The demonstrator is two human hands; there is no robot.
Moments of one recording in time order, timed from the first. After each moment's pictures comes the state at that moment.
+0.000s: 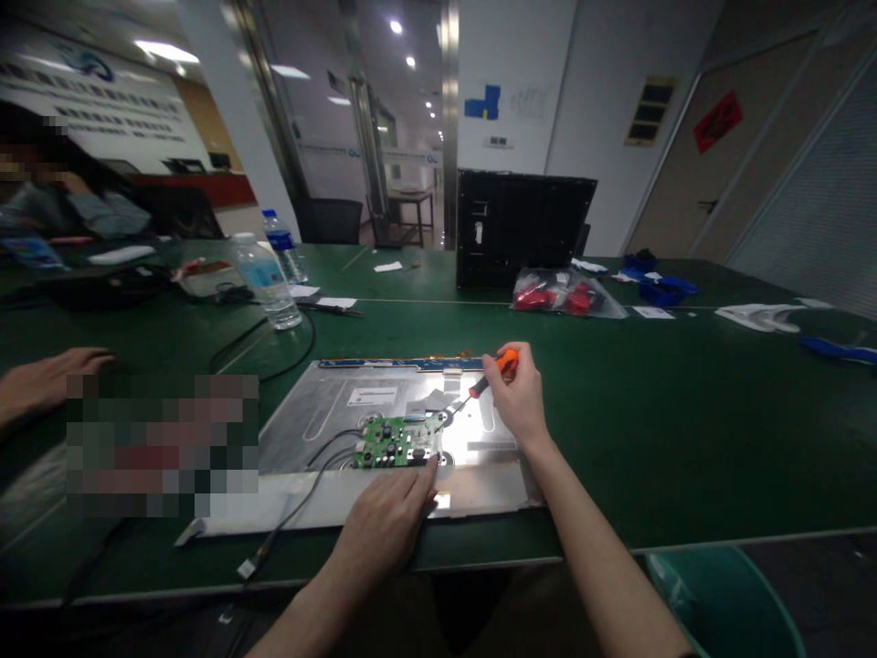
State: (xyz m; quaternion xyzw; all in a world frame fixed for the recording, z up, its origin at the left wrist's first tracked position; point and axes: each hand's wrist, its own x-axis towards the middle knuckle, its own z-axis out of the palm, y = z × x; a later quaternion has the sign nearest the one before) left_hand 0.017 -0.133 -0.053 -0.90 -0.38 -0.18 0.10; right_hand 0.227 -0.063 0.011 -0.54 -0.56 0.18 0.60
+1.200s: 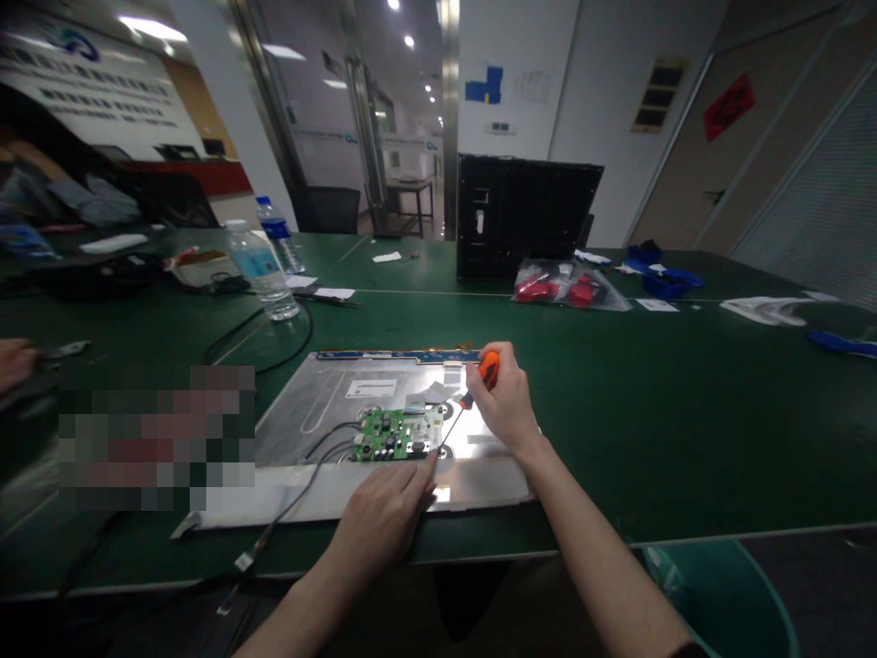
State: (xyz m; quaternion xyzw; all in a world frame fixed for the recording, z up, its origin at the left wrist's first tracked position) left_hand 0.016 -0.133 -0.054 -0.90 -0.37 -0.19 0.11; right_hand 0.213 -0.074 0.014 -0.54 -0.64 0.10 0.53
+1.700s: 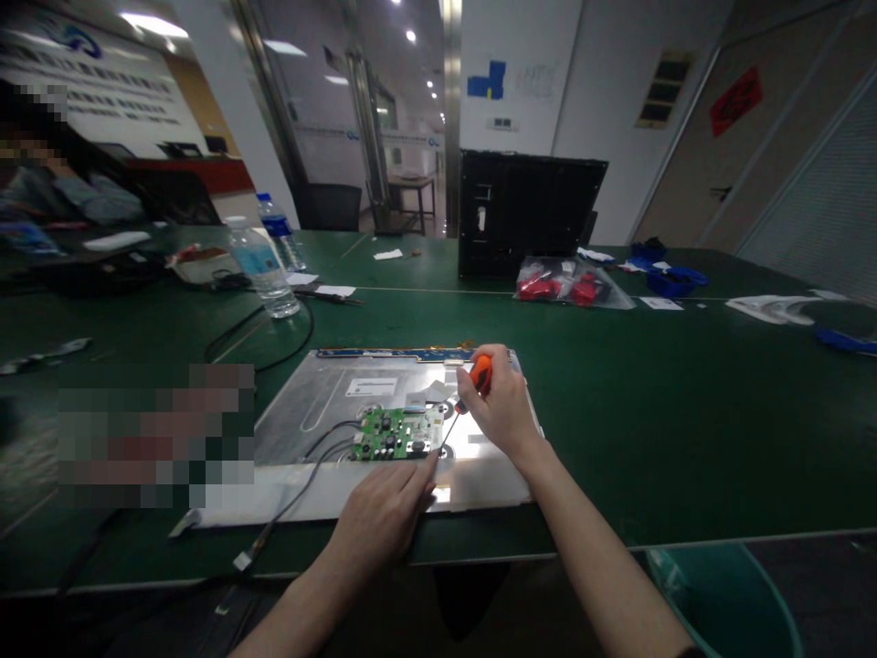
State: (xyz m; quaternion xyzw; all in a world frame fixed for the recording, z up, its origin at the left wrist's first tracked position) left_hand 0.015 -0.131 -0.054 -0.90 -0.37 -0.20 0.09; right_hand 0.211 -0.075 0.013 -0.49 -0.69 0.01 0.54
